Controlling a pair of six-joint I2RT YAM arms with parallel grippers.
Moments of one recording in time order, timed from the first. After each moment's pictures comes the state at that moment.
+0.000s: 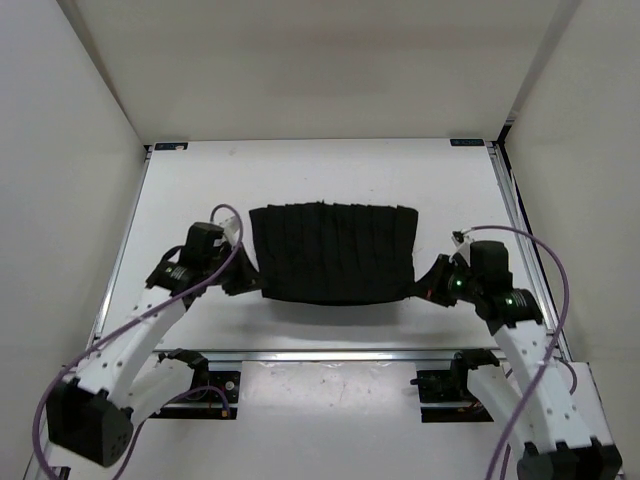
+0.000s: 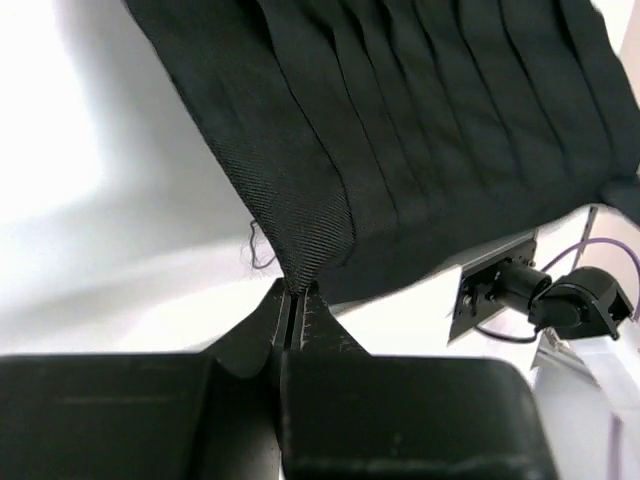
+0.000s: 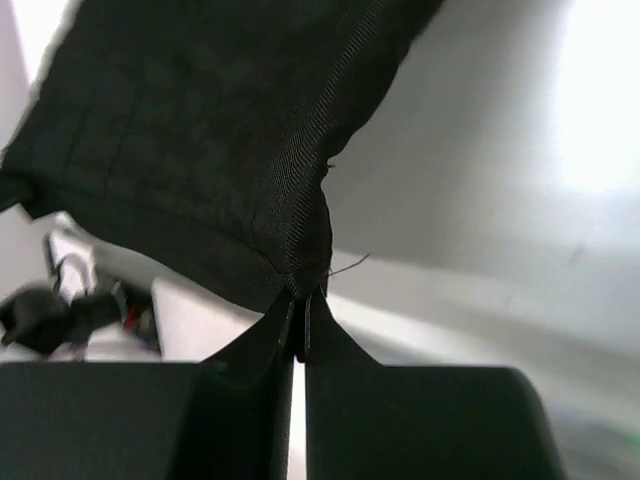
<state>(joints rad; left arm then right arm) -0.38 1.01 0.77 -0.59 0.34 -0.64 0.13 0.76 0.63 -0.68 -0.48 0.52</state>
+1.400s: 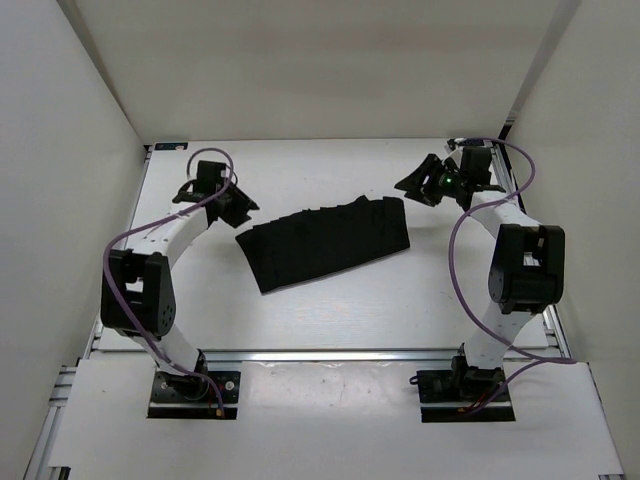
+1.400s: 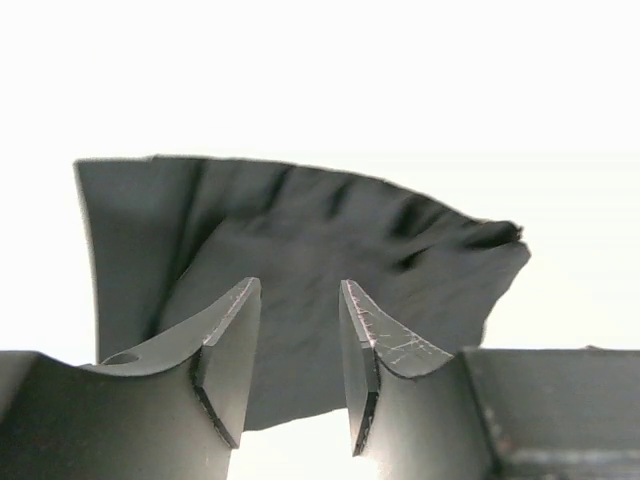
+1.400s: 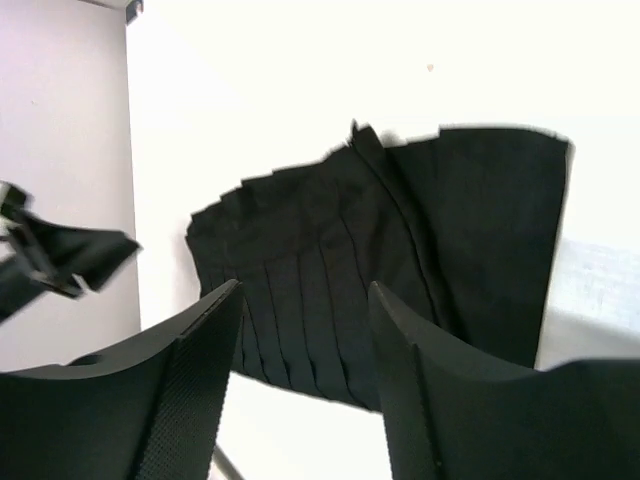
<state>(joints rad) -0.17 1.64 1.14 -0.40 0.09 -0.96 0.00 1.81 1.23 -0.08 -0.70 0.60</state>
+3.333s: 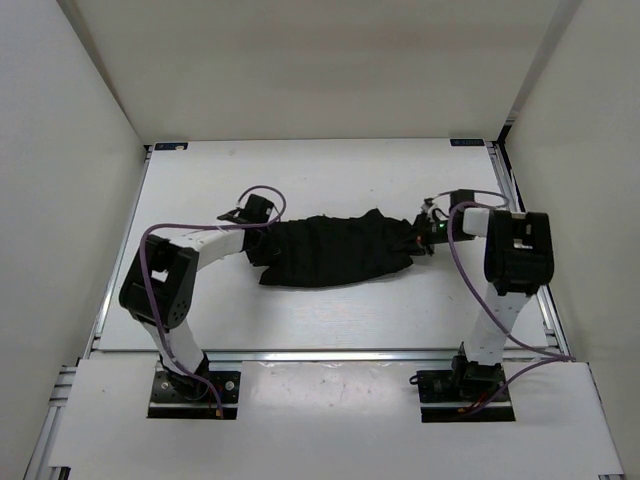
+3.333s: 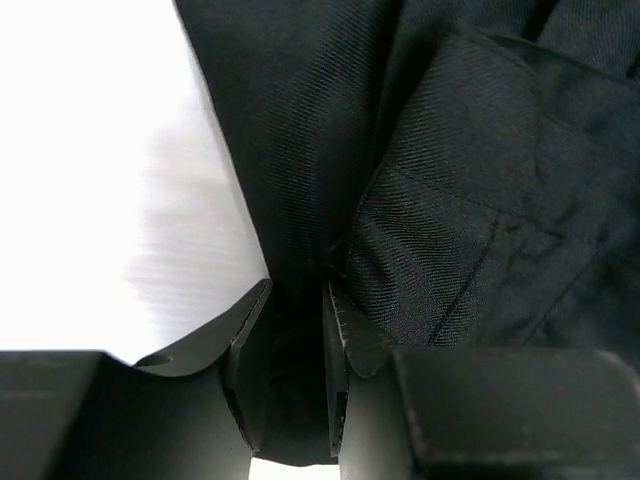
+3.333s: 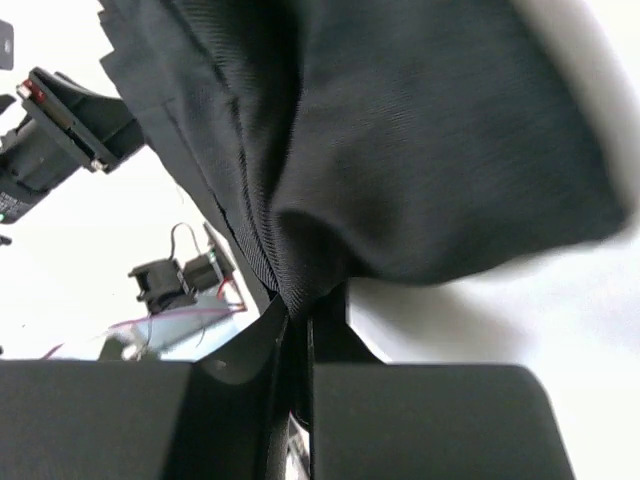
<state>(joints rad) -0.39 1.71 0.99 -0.41 -0.08 -0.72 0.00 2.03 1.12 -0.39 -1.02 0.33</state>
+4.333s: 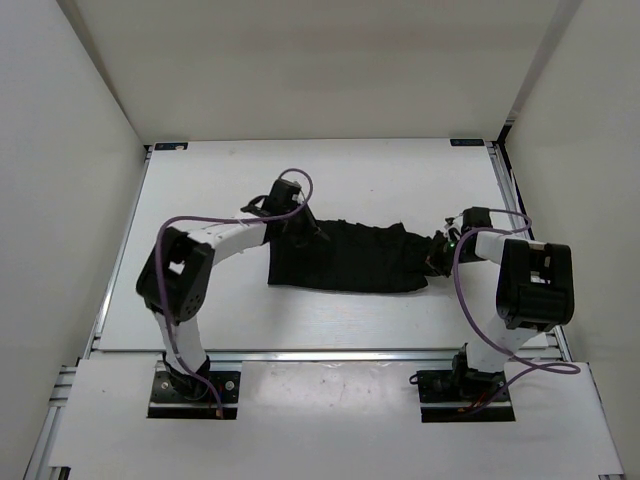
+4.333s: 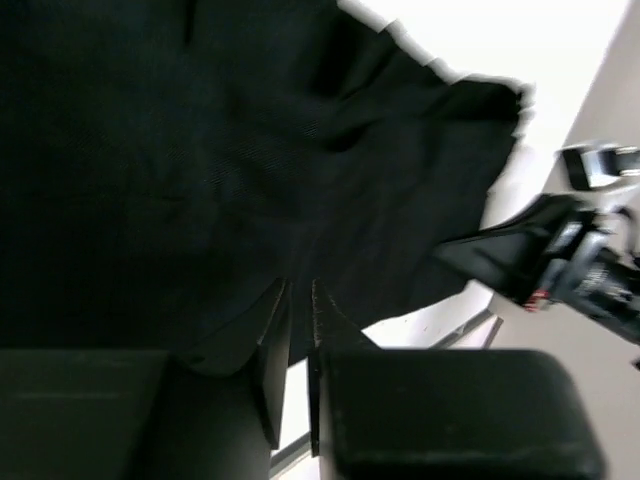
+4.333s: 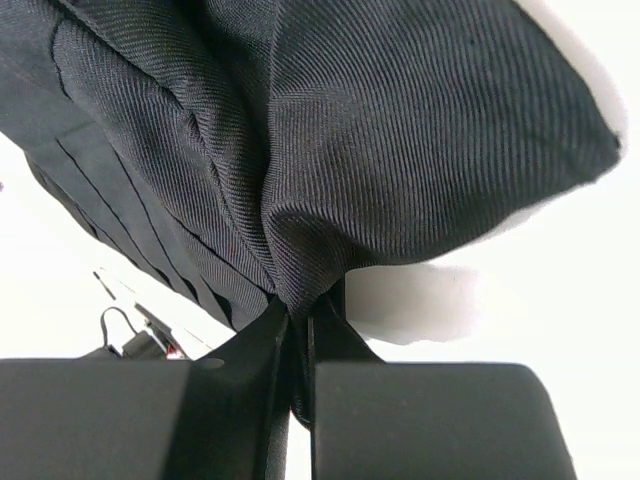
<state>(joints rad) -0.53 1.80 1.19 -0.20 0.28 -0.95 -0.08 1.68 0.81 -0.40 -0.66 0.41</state>
